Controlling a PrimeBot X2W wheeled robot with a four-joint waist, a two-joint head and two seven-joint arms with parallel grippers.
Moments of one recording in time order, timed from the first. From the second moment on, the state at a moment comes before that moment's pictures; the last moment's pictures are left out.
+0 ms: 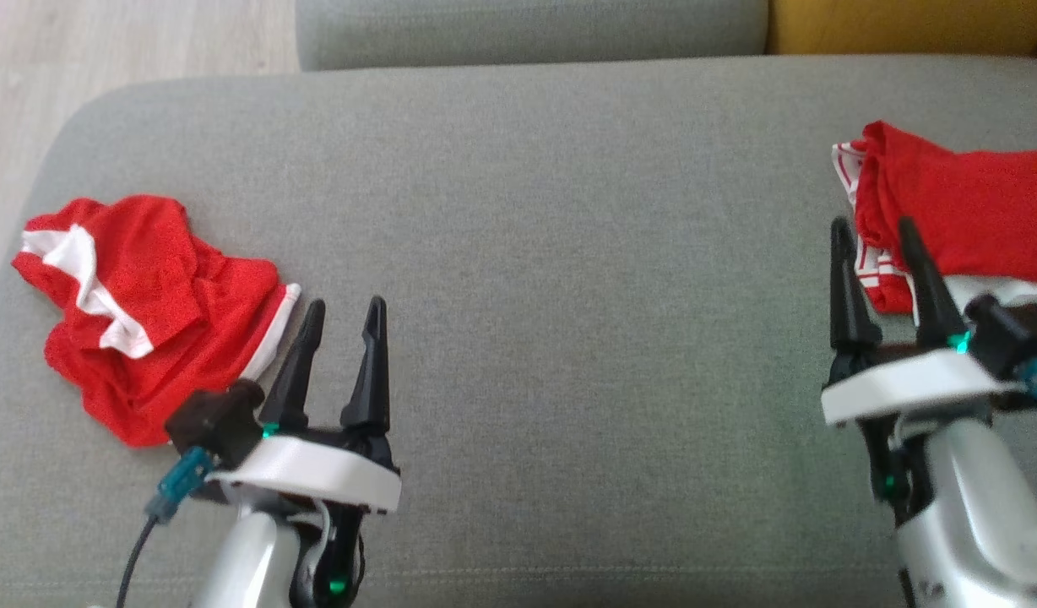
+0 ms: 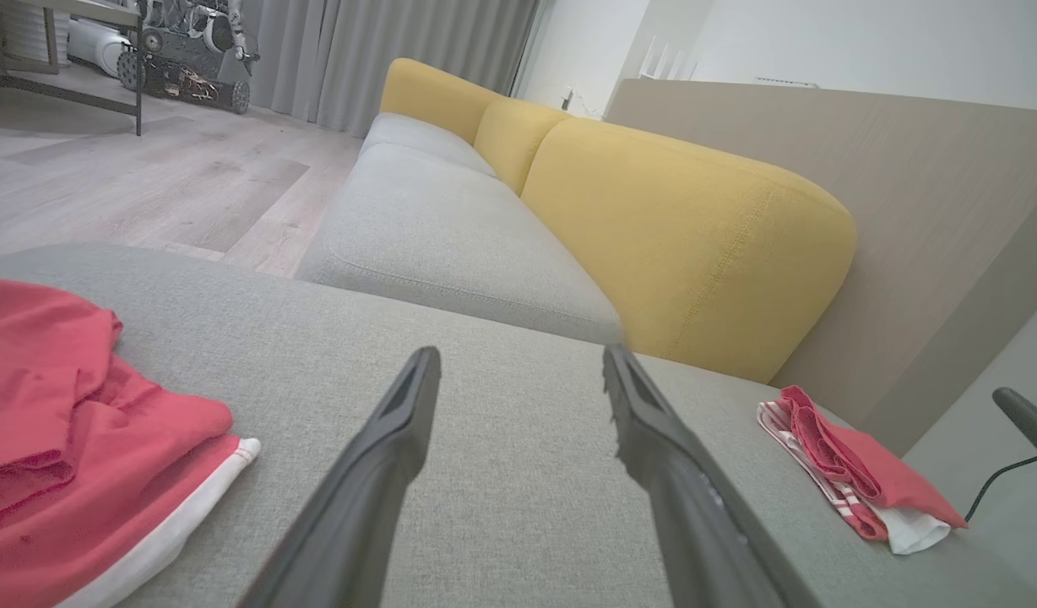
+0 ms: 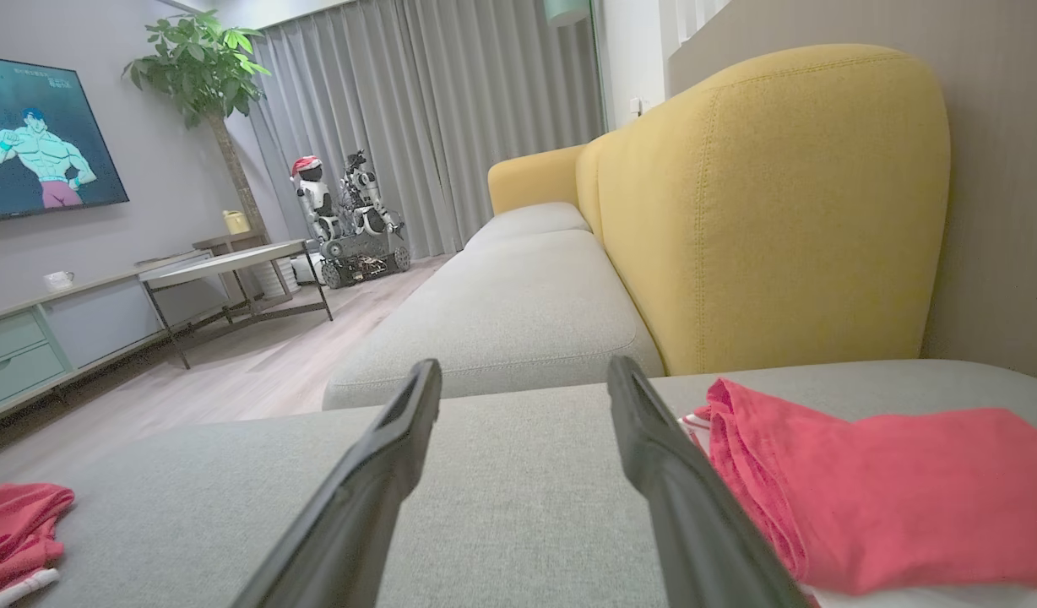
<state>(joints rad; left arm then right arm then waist) -0.11 0.04 -0.28 0.14 -0.42 -0.01 -0.26 -0.29 -0.14 0.06 0.35 0.30 0.12 -0.22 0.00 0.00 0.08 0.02</state>
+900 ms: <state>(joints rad) -0.02 0.04 -0.27 0.15 -0.41 0.01 -0.26 -0.11 -0.06 -0.01 0.29 0.20 0.12 -0.23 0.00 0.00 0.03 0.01</state>
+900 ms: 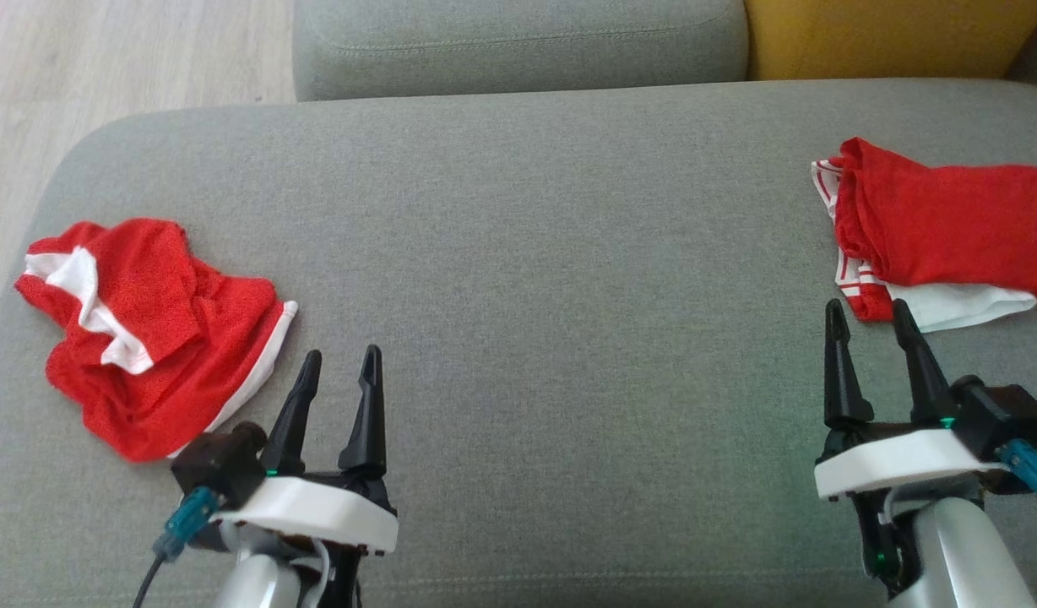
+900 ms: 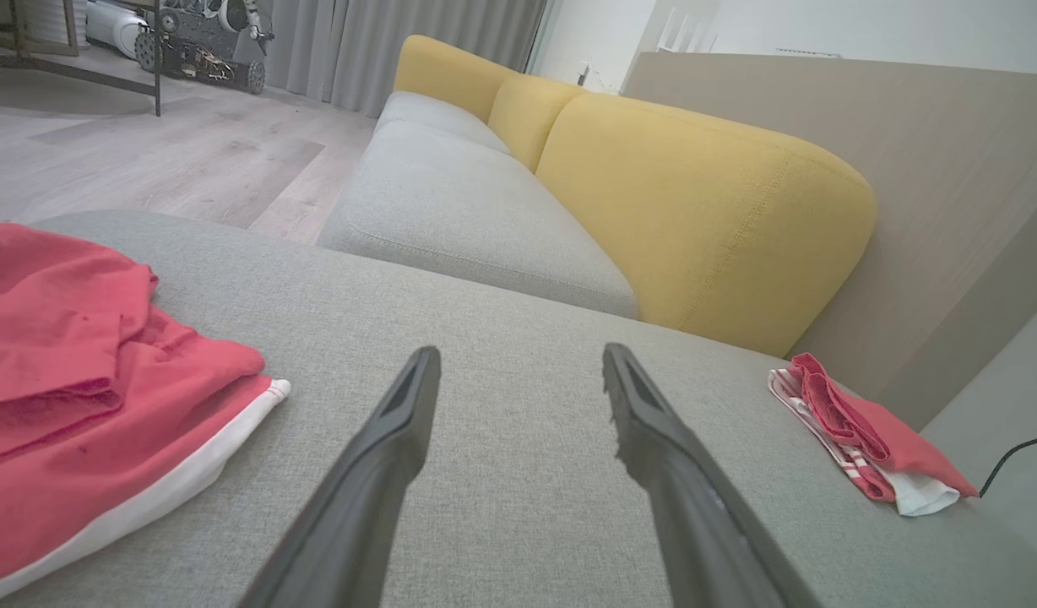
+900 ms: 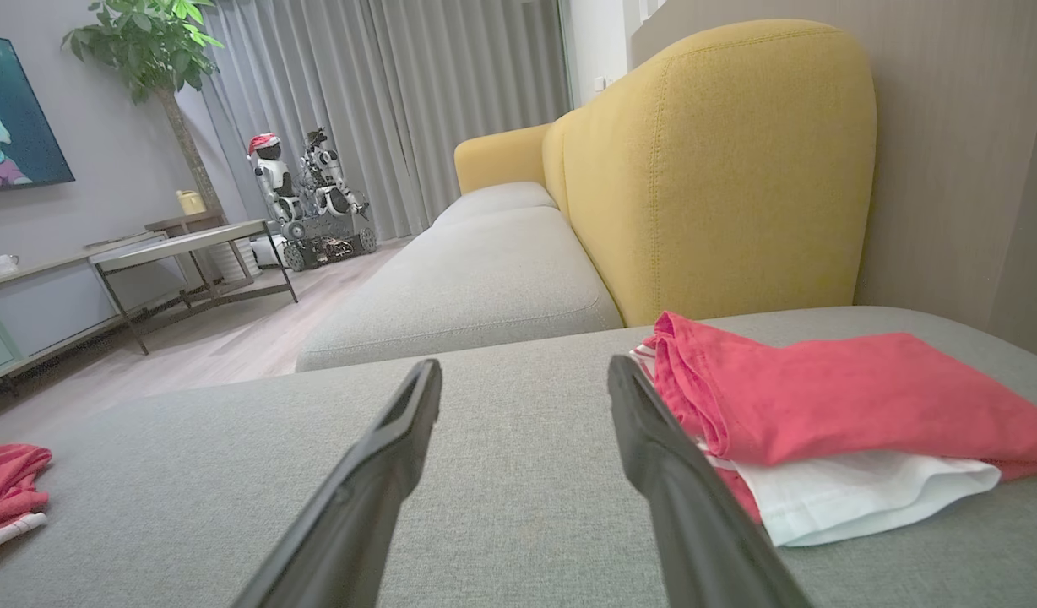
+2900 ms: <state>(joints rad) -0.11 0.04 -0.10 0.18 -0.37 0.00 -0.26 -0.16 -0.13 0.07 0.24 0.20 0.12 -0.15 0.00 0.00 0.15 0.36</state>
